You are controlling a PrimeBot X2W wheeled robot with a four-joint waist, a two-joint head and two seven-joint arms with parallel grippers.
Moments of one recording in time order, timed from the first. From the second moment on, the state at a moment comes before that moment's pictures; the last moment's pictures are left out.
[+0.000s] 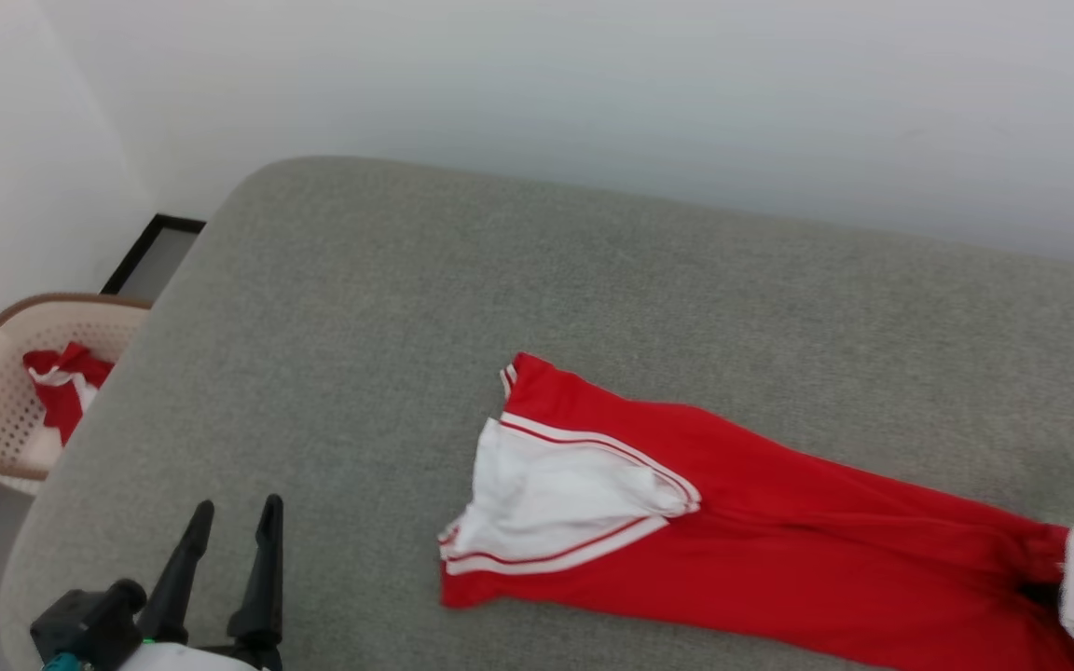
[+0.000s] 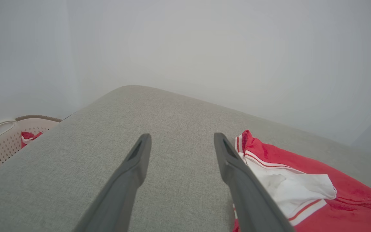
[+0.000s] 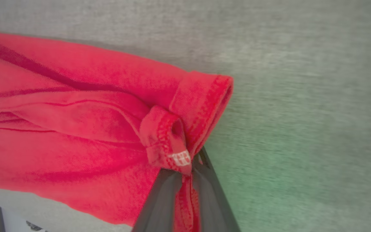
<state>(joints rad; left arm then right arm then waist) 0.05 0.39 -0.18 0.06 -0.64 0.03 -0.26 -0.36 -0.40 -0.05 0.61 0.59 0.13 0.91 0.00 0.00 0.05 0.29</state>
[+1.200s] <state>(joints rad) 0.11 0.32 -0.12 0.10 -0.55 -0.01 -0.26 -0.44 -0.31 0.05 0.51 0.70 0.13 0.84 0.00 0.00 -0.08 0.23</state>
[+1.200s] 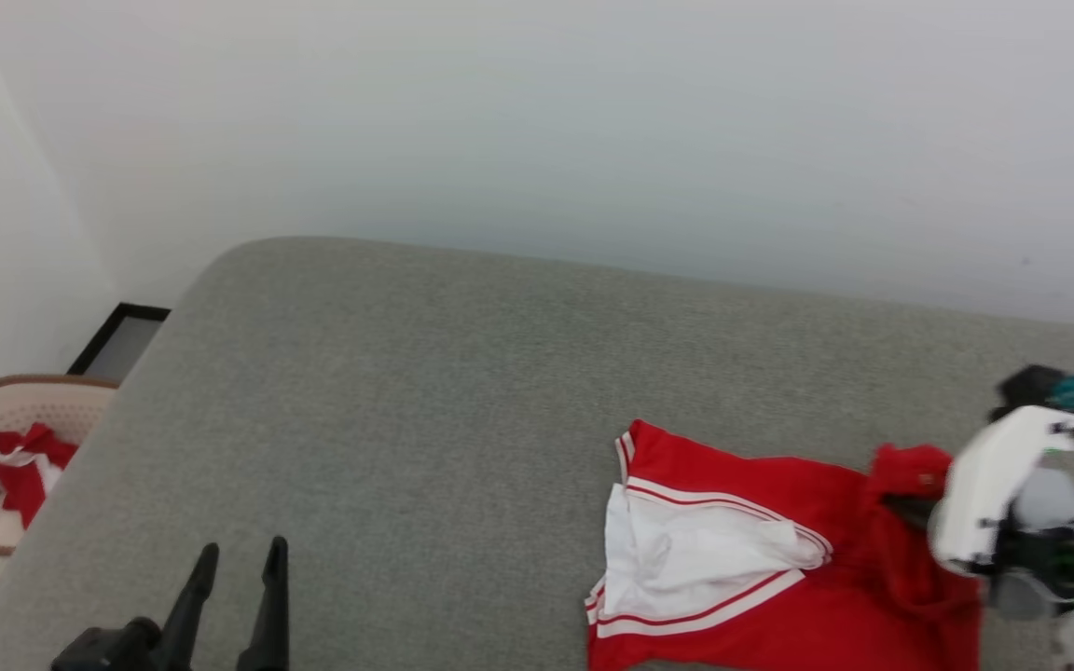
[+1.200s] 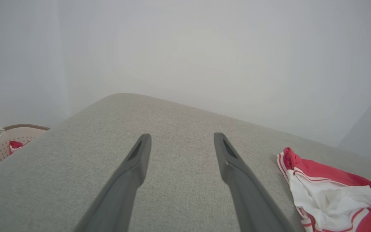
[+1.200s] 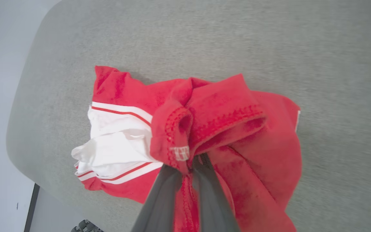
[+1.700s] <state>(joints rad) 0.03 0.28 -0.18 0.16 -0.54 -0.04 -0.26 -0.52 -0.10 0.16 0.65 0.61 0.13 0.69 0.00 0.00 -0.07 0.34</state>
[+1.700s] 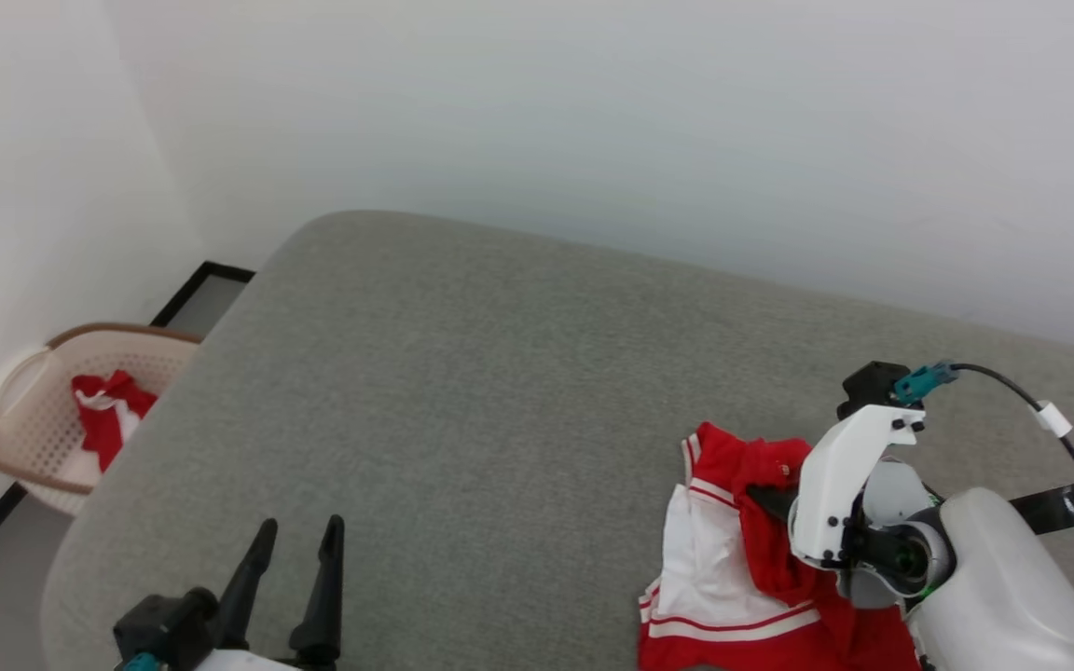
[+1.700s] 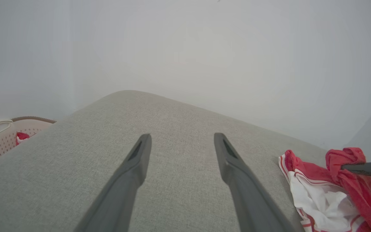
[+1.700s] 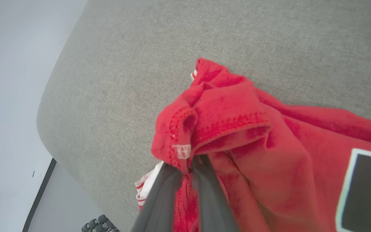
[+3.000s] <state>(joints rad) 0.06 0.26 -0.06 0.14 -0.49 -0.05 -0.26 -0.47 -0.31 0.37 0.42 0.64 0.13 0.15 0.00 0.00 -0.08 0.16</state>
